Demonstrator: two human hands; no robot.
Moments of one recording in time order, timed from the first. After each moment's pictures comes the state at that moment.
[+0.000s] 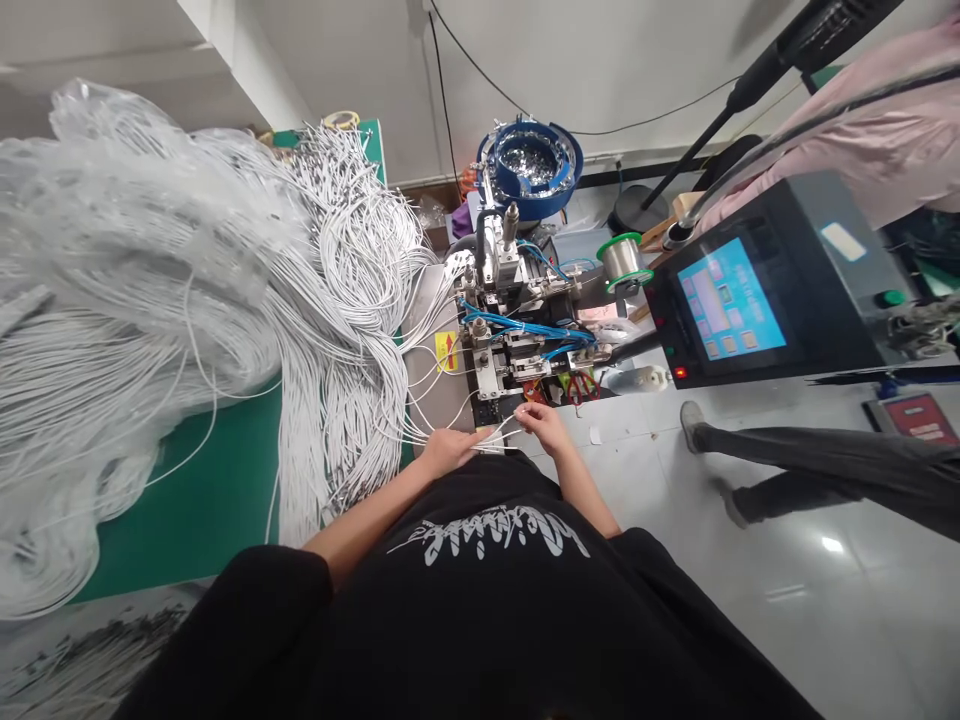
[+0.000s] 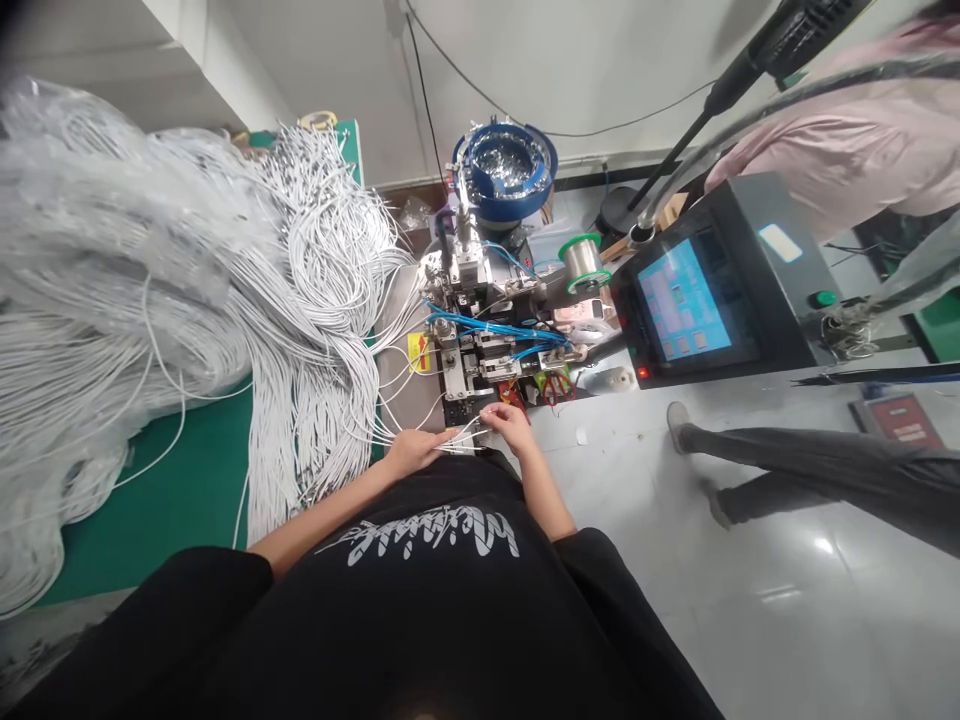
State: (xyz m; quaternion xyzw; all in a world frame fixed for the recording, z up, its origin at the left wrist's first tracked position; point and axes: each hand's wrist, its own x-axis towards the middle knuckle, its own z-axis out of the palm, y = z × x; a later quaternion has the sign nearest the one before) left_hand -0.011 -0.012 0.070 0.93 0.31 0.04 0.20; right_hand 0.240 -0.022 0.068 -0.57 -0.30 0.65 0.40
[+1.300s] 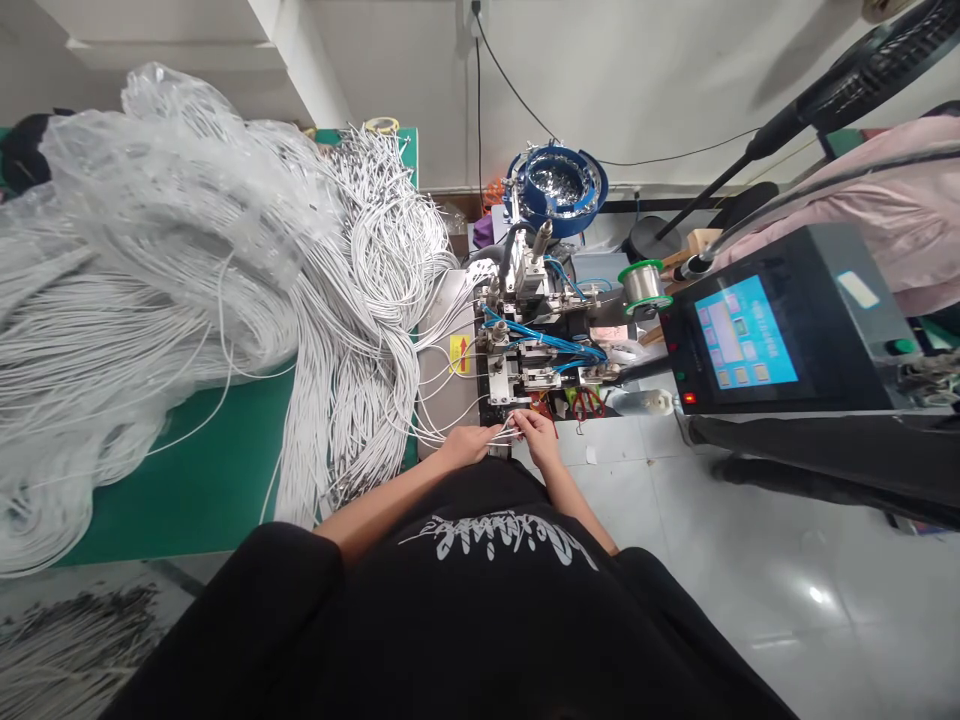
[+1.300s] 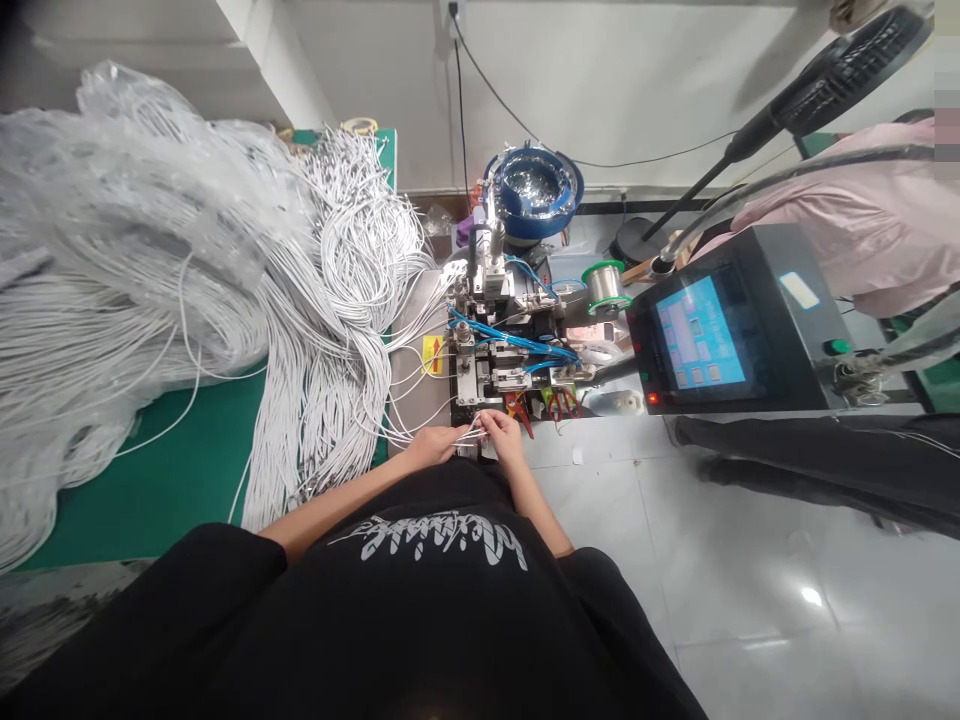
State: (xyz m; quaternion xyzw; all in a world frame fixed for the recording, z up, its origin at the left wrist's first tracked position) left_hand 0.016 -0.008 0.059 0.91 0.35 0.05 0.24; right_hand 0.206 -0.019 0.080 -0.57 -0.32 0.62 0.44
